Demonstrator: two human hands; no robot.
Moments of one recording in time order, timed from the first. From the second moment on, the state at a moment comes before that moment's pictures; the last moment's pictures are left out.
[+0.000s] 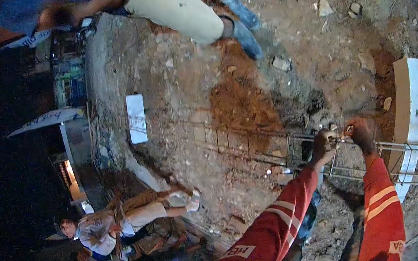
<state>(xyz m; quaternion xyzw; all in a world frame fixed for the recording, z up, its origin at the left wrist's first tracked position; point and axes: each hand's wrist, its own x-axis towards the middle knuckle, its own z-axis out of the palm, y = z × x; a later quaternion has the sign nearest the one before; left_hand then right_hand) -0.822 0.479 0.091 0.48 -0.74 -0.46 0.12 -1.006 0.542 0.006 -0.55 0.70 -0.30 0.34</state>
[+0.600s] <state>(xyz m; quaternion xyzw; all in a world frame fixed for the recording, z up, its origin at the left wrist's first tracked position) -0.803 0.476 0.059 0.47 -0.75 -0.47 0.08 -0.988 0.480 0.086 -0.61 0.74 -0.09 0.27</state>
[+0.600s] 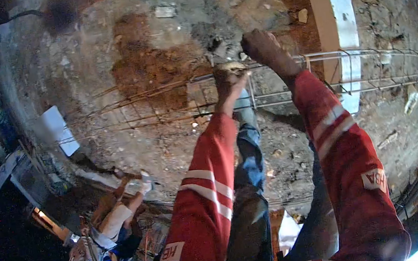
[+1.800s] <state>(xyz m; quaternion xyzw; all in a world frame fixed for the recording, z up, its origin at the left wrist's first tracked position) -0.811 0.480 0.084 0.44 -0.73 -0.47 0.23 -0.885 0.588 0.150 -0.32 0.90 -0.07 0.29</state>
